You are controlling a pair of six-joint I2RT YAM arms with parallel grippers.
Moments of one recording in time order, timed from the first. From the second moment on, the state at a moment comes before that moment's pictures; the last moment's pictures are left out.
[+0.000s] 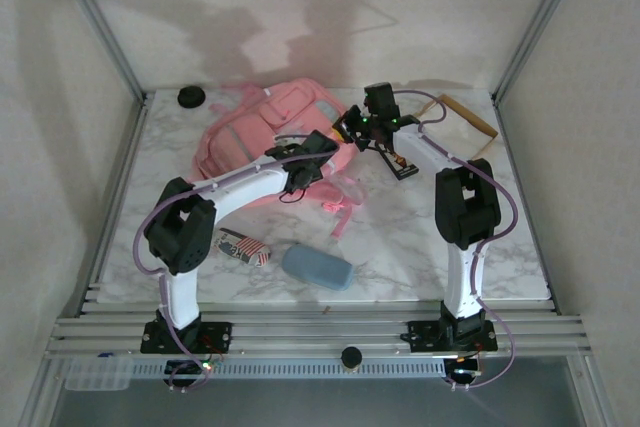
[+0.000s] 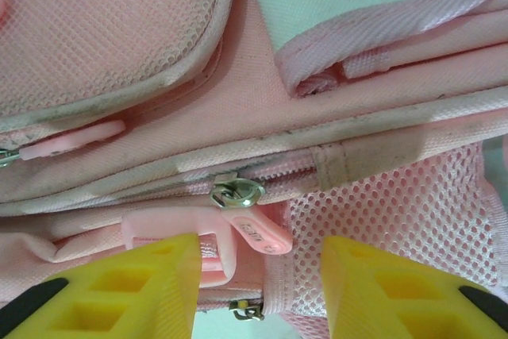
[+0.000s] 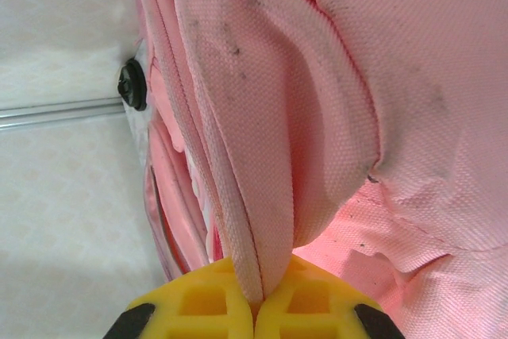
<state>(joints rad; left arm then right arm) -0.68 1.92 1.47 -0.65 -0.45 -1.02 0.40 2.03 1.62 -0.28 -0.44 1.12</state>
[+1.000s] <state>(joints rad) -0.66 1.99 1.59 -0.65 -0.36 -1.05 0.40 2.00 1.55 -0.19 -0.42 1.14</state>
